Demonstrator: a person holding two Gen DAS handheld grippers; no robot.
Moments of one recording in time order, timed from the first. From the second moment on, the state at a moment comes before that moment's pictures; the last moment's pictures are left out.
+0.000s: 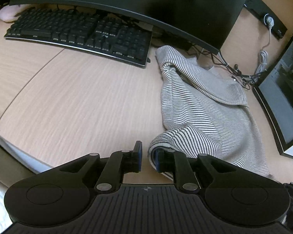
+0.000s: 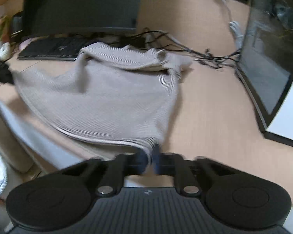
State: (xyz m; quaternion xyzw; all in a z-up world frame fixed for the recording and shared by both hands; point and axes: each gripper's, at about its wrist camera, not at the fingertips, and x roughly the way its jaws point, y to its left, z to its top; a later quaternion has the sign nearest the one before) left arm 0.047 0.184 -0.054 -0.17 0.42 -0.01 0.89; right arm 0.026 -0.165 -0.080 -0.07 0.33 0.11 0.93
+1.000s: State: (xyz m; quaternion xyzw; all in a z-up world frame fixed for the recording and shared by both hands) left arm 0.108 0.080 -0.056 0.01 0.41 -0.13 0.90; right arm 0.090 -0.137 -0.092 -0.01 0.38 0.11 0.92
